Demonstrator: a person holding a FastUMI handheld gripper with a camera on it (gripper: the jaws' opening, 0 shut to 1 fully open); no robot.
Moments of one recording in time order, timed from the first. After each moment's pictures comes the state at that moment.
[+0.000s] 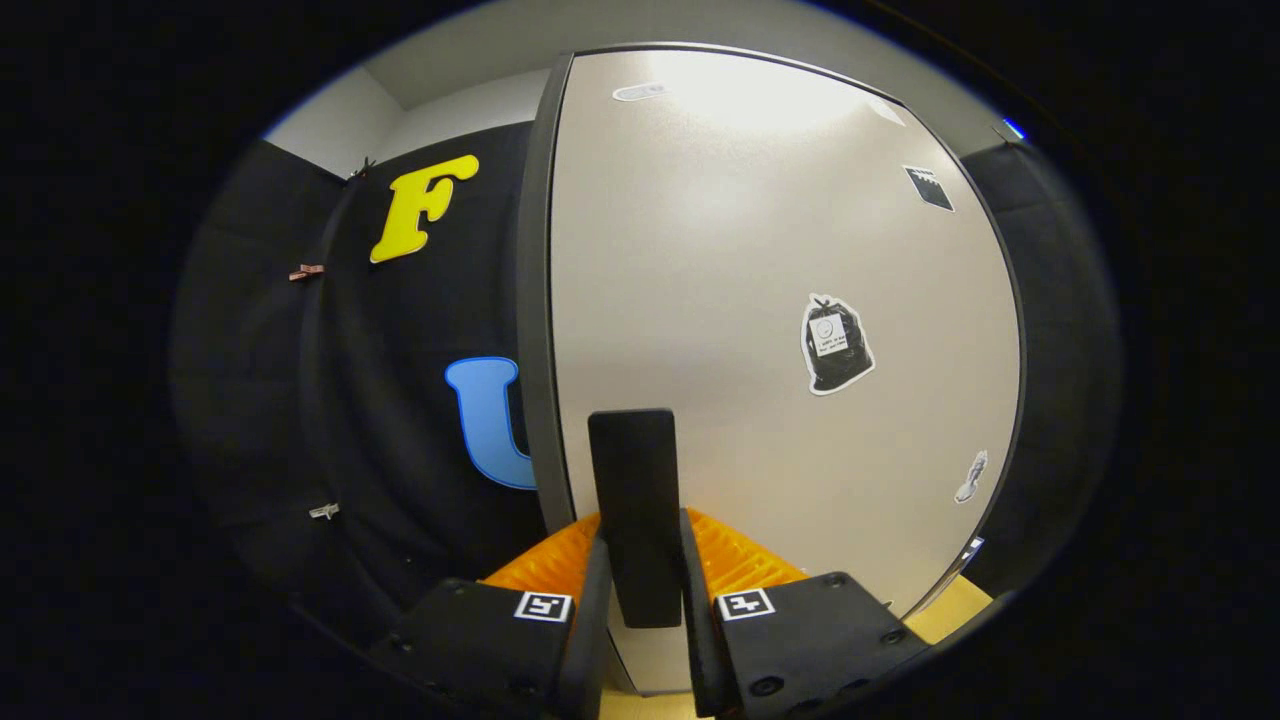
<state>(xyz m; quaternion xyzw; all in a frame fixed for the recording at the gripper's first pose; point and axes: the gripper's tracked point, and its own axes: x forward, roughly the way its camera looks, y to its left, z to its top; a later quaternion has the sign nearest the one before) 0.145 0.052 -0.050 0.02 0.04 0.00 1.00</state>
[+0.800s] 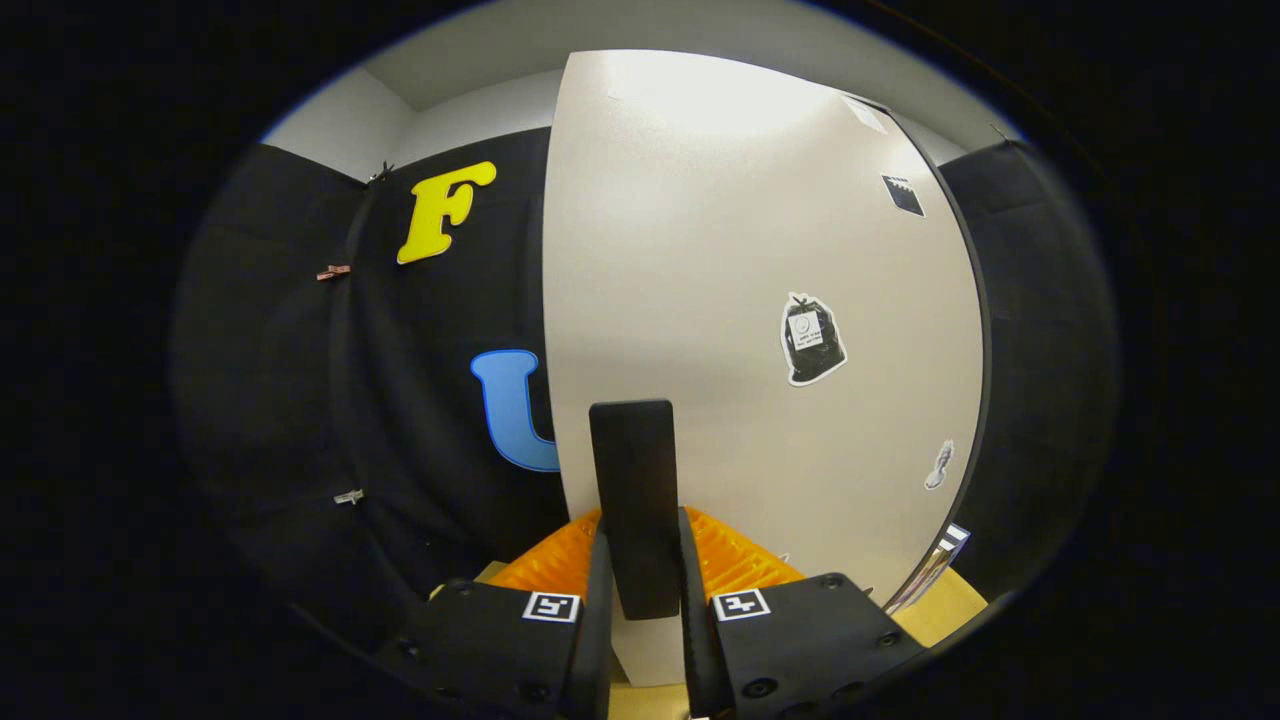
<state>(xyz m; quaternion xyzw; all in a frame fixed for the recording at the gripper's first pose) 0.089 0.050 -0.040 0.04 0.05 0.04 1.00</state>
